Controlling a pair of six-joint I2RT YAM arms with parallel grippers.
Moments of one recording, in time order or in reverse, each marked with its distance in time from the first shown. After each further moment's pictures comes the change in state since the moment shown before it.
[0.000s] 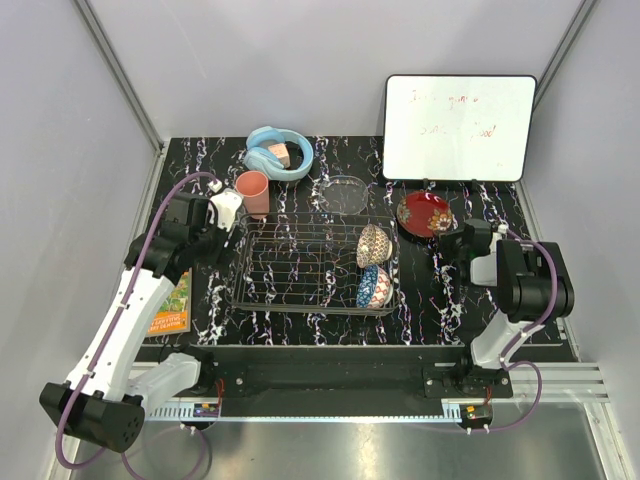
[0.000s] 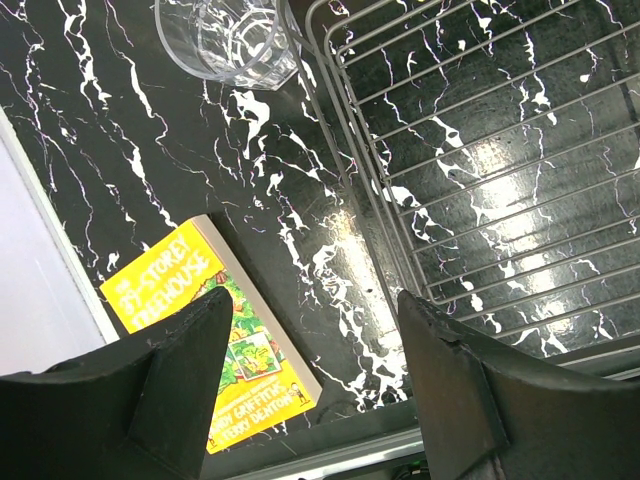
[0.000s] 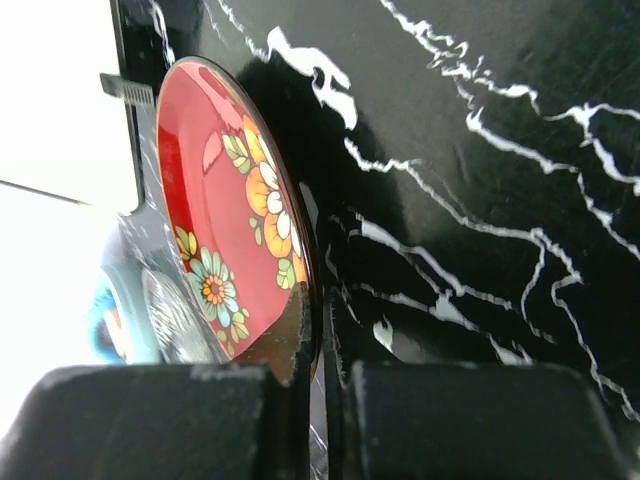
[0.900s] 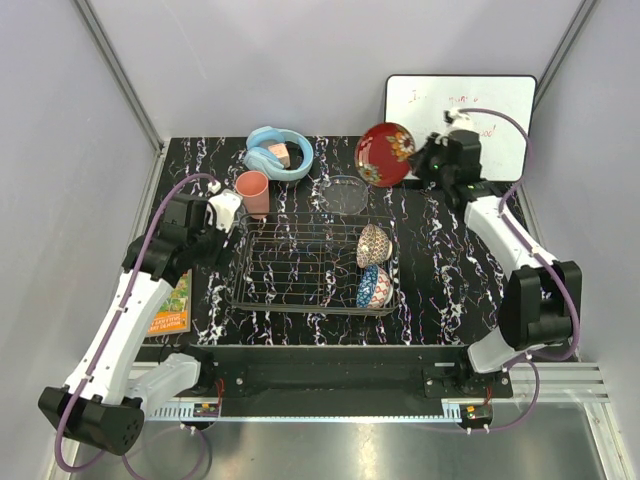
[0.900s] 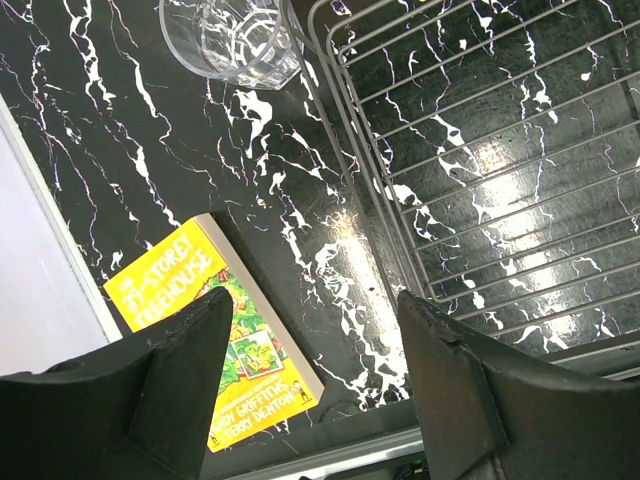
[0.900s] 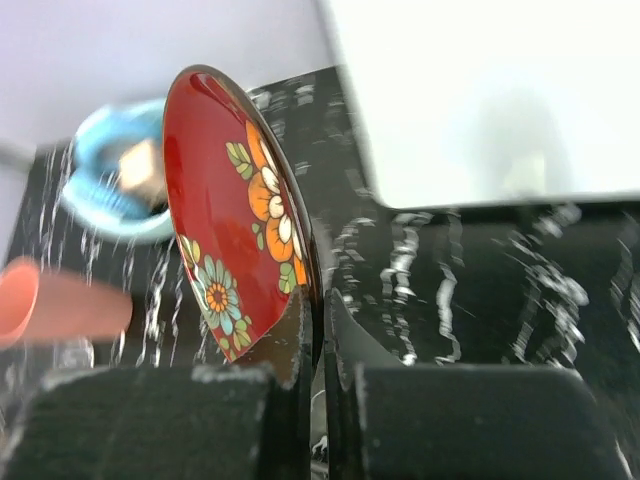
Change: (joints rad) left arm 0.000 -0.013 -0.002 -0.005 -0.002 0.004; right arm 0.196 -0.186 0.682 -0.624 -0.065 -0.811
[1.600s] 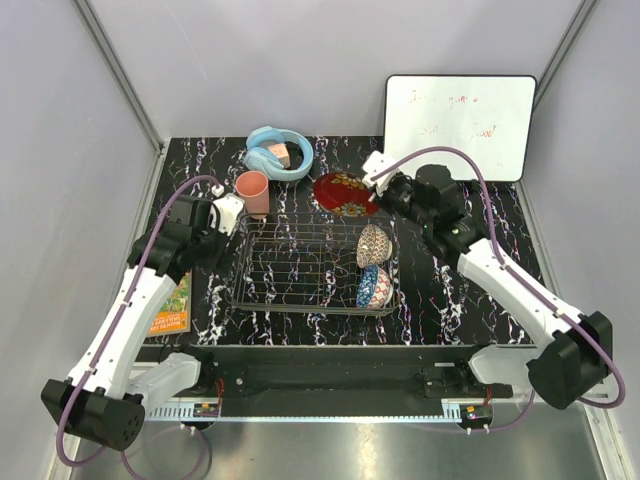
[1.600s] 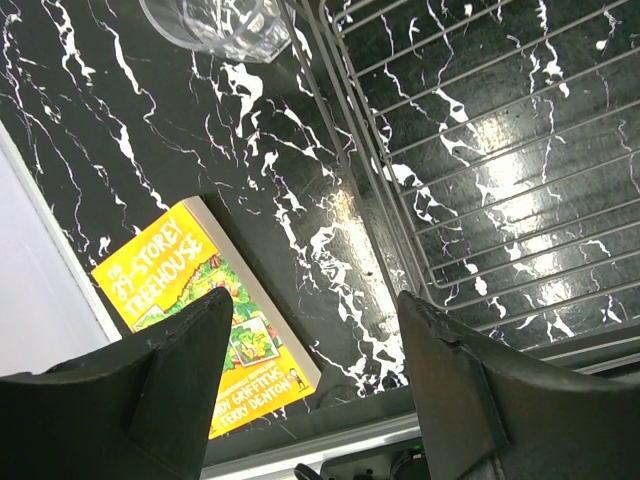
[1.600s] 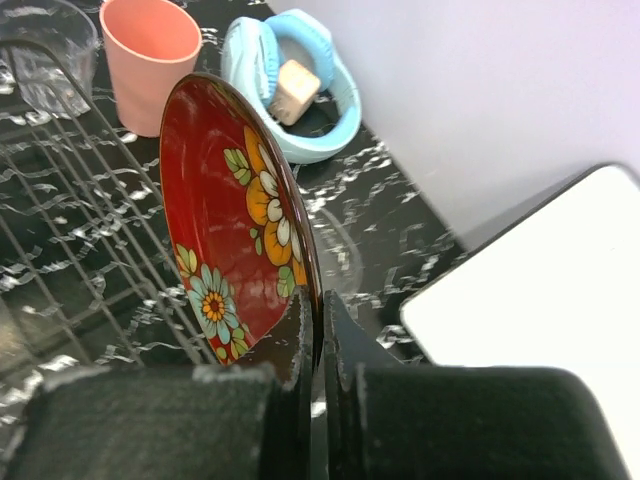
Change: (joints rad) left arm 0.000 0.021 -0.016 -0.022 -0.006 -0.001; right arm 0.408 -0.282 -0.116 -0.027 -0.090 -0.950
